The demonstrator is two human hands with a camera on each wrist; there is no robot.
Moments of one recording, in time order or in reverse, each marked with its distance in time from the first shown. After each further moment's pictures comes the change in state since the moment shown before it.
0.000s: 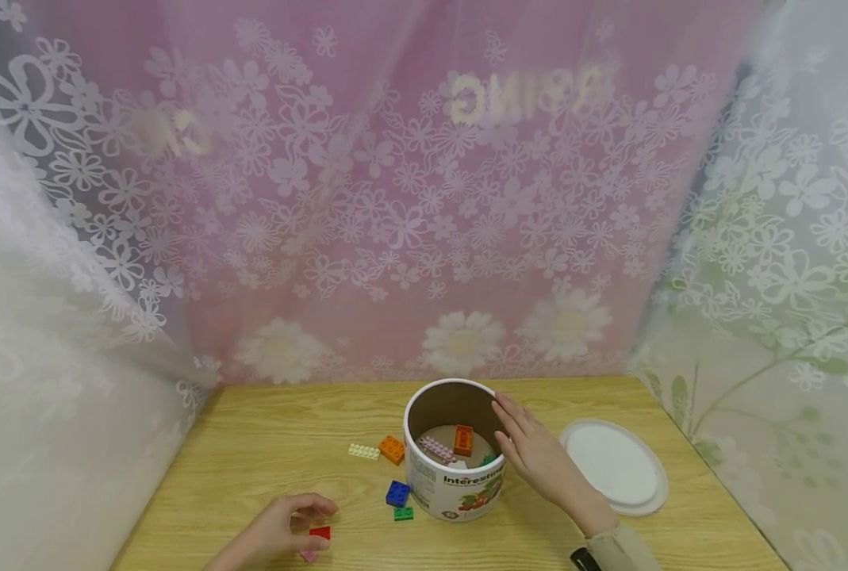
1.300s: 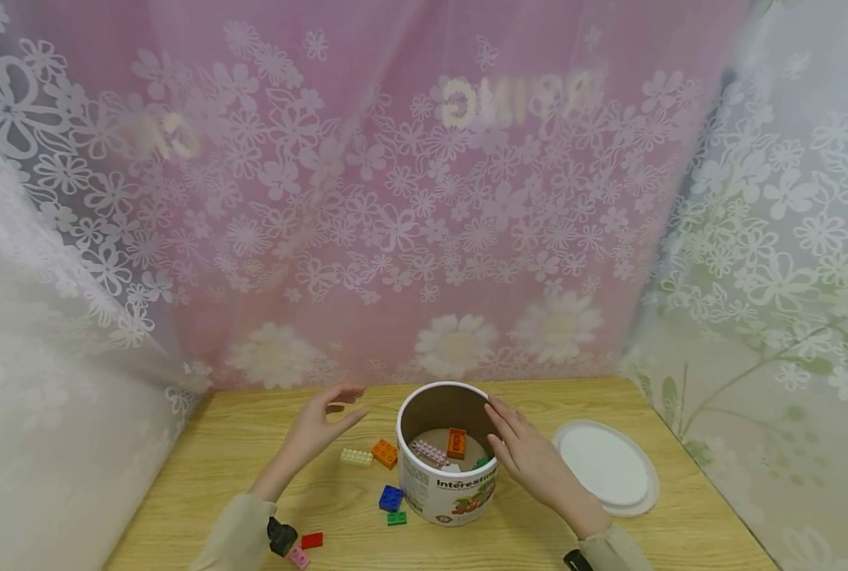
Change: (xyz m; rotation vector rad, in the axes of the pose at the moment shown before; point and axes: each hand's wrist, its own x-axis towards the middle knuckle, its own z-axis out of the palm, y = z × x) left_hand 0.107 0.093 -0.022 0.223 0.508 0.244; right_hand 0.001 0.000 0.000 0.003 0.004 -0.008
